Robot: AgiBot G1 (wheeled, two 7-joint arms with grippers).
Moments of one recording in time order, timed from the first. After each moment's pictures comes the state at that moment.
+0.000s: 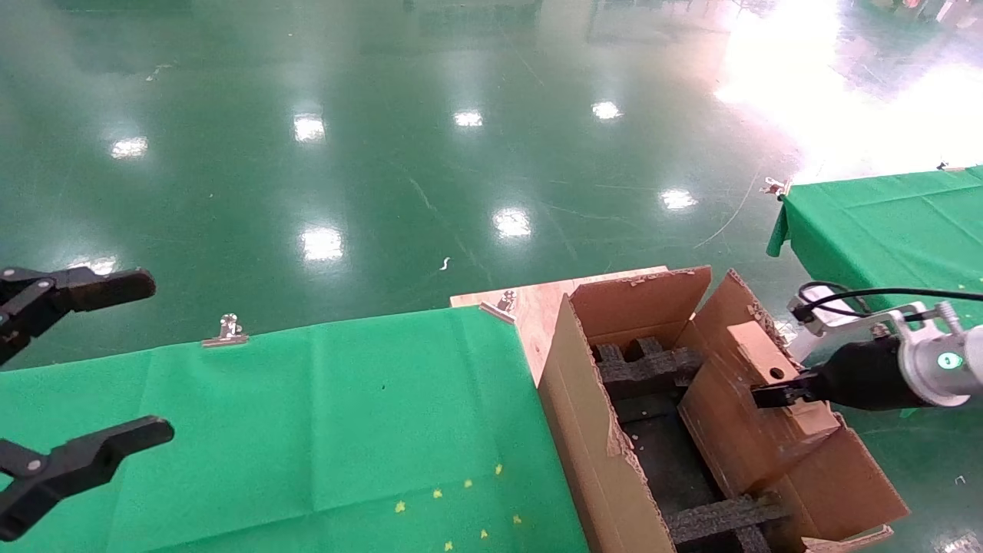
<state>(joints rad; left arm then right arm) -1.07 0.56 0.36 -1.22 0.64 1.43 -0.13 1.66 -0.44 -1.45 0.71 -1.29 -0.95 0.86</state>
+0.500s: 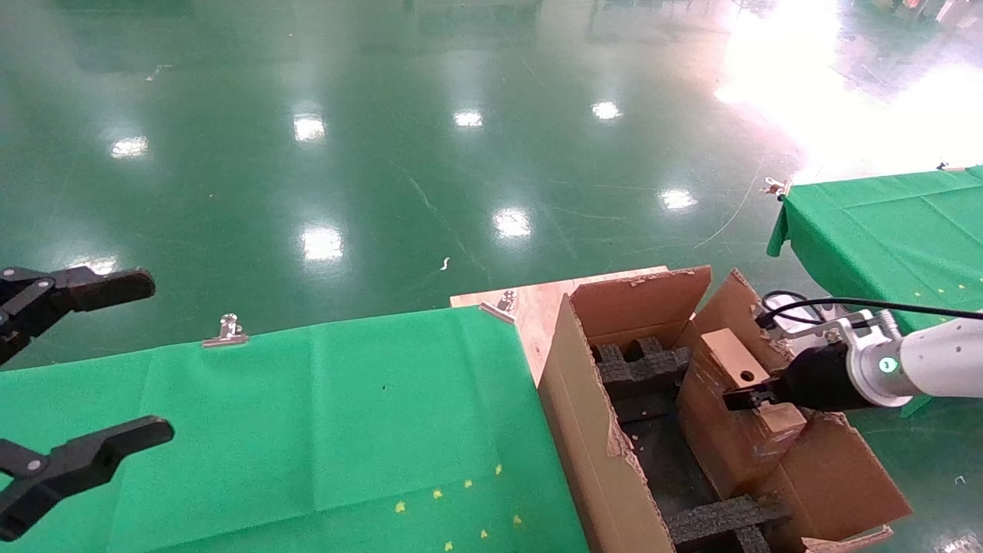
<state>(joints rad) -1.07 0.56 0.36 -1.22 0.64 1.43 -0.13 1.59 -0.55 -1.46 0.63 -1.29 -0.88 0.87</state>
